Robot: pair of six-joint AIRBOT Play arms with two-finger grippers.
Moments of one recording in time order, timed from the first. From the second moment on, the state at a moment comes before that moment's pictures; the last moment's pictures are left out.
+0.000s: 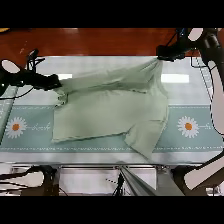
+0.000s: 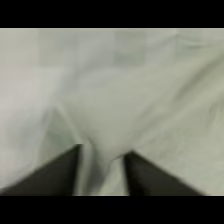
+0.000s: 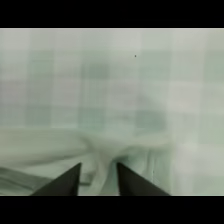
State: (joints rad) left arm 0.13 -1.47 1.20 1.07 -1.01 -1.29; right arm 0.04 -1.83 1.94 -1.36 1.18 1.59
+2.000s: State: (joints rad) left arm 0.37 -1.31 0.51 0.95 -1.28 -1.24; right arm -0.45 -1.43 1.16 -1.07 1.45 1.23
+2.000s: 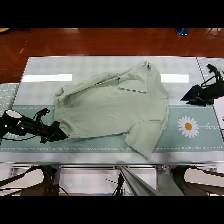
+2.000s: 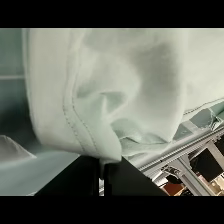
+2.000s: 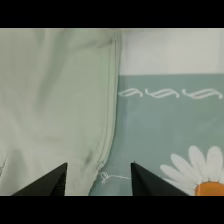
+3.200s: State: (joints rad) left arm 0.37 -0.99 0.86 0.78 -1.26 -1.16; right arm -0.15 -1.08 0.97 -0.86 1.10 1.22
